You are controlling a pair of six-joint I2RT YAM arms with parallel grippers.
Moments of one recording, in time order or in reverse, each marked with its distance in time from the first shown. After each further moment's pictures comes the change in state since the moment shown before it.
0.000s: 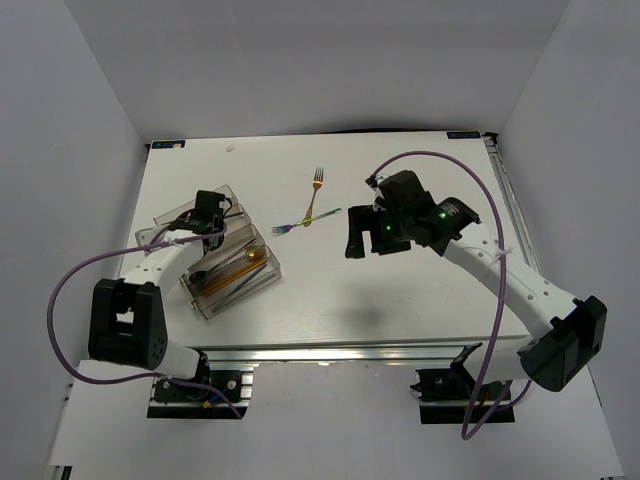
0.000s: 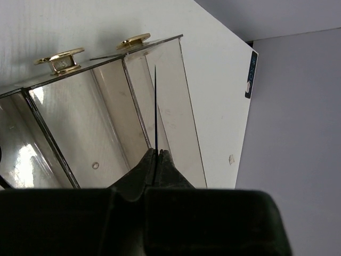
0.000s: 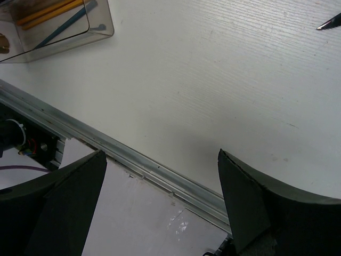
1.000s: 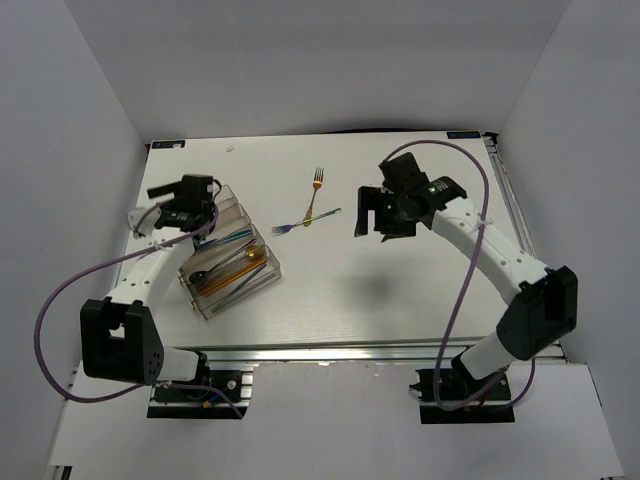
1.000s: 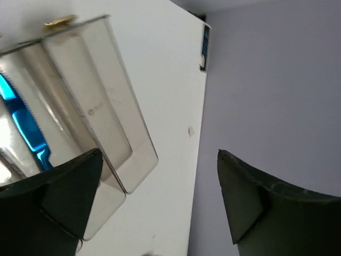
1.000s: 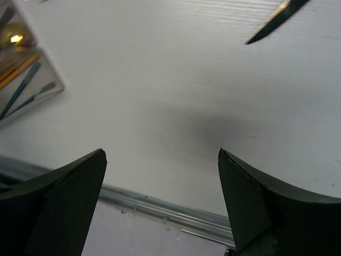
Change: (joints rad) left arm 0.021 -0.087 0.069 0.045 0.071 0.121; right arm -0.116 0.156 0.084 -0.006 0.053 0.042
